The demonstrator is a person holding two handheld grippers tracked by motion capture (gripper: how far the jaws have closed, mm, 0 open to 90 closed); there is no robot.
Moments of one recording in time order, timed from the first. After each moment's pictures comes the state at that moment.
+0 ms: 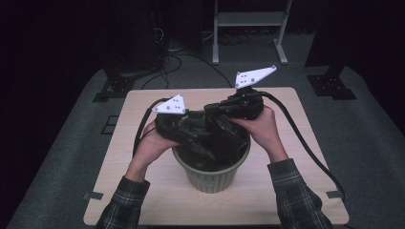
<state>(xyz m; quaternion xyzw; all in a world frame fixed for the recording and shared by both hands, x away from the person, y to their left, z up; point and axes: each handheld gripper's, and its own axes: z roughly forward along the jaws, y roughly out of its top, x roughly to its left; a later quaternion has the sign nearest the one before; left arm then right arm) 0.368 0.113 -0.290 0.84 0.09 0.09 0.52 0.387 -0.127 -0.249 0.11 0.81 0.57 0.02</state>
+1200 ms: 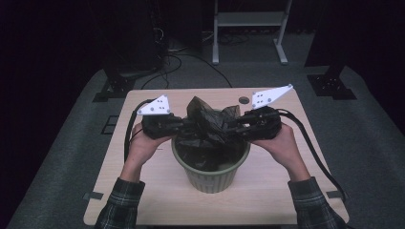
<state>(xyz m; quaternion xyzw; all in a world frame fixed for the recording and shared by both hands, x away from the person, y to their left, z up) 0.366 0.152 -0.294 0.83 0.11 0.12 0.53 0.352 -0.163 -0.273 0.12 0.83 0.54 0.01</state>
